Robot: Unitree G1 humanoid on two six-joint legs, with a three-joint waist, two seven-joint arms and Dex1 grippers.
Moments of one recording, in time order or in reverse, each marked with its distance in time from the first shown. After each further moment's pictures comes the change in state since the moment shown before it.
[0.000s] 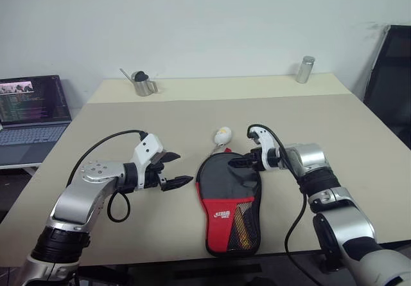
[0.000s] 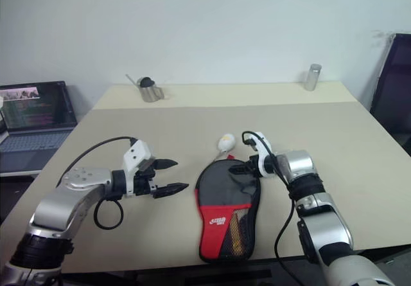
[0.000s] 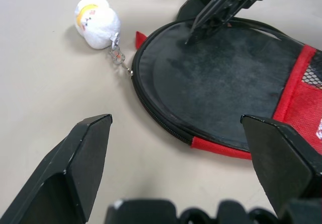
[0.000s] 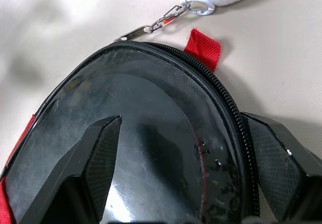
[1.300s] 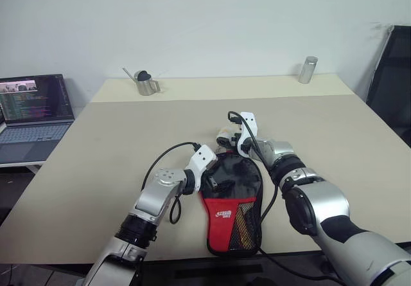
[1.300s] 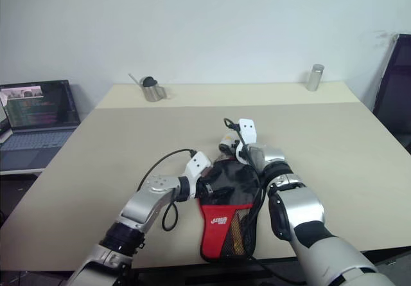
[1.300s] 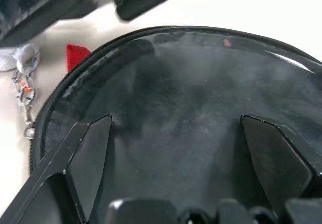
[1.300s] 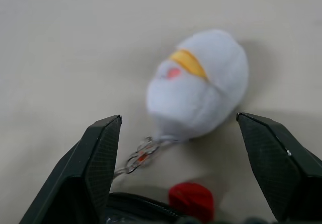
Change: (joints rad) left arm -0.135 -0.407 -0.241 0.298 0.202 -0.130 0.182; right arm -0.281 0.223 -0.238 0.607 0.070 -0.511 -0.572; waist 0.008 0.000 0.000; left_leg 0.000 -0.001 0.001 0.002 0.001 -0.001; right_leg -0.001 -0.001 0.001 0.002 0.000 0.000
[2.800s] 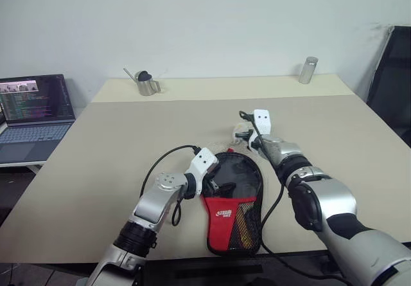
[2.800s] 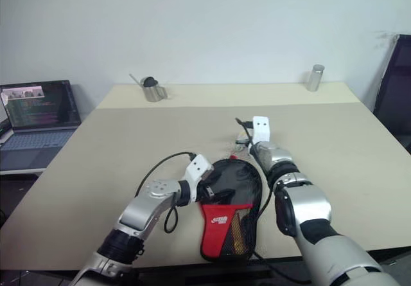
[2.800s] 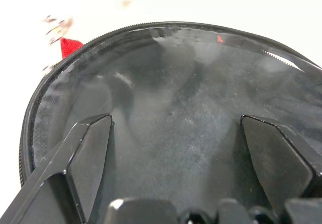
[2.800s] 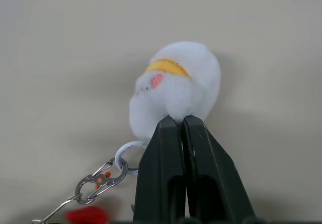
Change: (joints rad) left arm 0.030 -0.022 -0.002 -0.060 0.001 0.049 0.051; right arm 0.015 -0.101 -0.034 0.034 -0.076 -0.090 -0.075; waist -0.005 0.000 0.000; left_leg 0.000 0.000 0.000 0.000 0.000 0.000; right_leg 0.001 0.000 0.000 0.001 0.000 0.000
